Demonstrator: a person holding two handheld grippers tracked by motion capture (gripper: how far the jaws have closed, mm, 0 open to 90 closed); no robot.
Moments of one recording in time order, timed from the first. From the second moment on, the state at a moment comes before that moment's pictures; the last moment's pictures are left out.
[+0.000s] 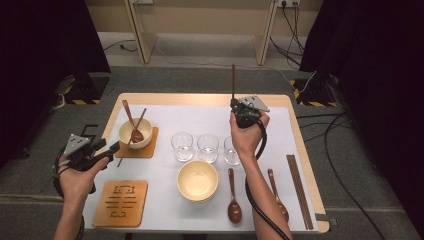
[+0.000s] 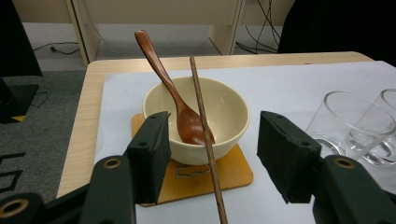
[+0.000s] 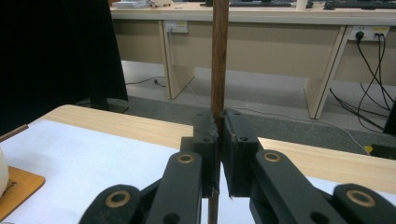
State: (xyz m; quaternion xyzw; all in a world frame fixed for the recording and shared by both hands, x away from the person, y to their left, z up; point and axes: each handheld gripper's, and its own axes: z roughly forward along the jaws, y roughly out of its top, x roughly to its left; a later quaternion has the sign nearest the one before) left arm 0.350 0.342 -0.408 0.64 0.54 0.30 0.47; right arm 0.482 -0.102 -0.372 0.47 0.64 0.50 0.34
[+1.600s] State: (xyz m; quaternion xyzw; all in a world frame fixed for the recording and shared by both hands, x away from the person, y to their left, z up) left arm 0.350 0.338 -0.400 0.63 0.52 0.31 0.48; right arm 0.493 -0.062 -0.371 0.44 0.66 0.51 0.33
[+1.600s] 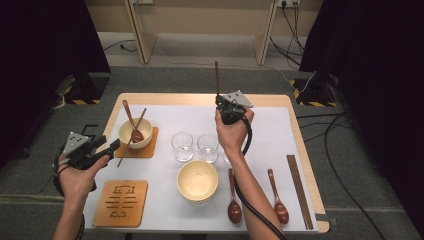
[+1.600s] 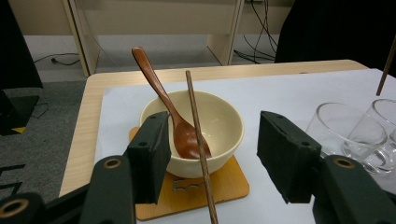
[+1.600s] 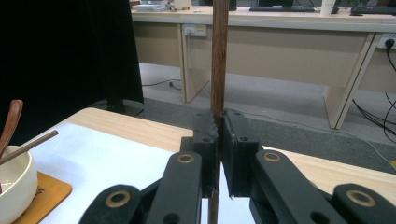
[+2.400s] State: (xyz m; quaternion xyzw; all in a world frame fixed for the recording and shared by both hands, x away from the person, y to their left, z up) left arm 0.356 0.323 -0.392 0.63 0.50 0.30 0.51; right arm 0.494 -0.052 -0.377 0.44 0.66 0.52 0.32
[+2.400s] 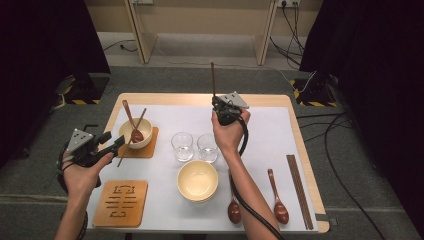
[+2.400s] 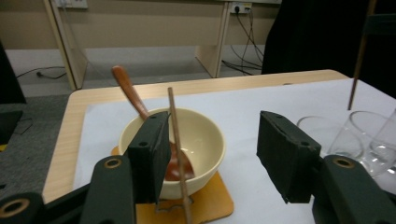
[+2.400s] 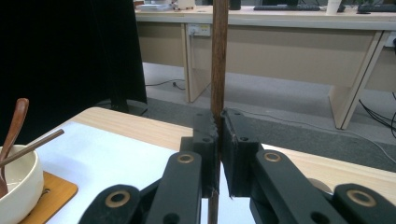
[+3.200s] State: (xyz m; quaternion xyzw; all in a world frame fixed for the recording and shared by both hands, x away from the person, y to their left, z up) left arm 0.394 0.255 -0.374 0.66 0.43 0.27 0.56; right arm 0.491 -0.046 -0.380 0.44 0.66 0.52 0.31
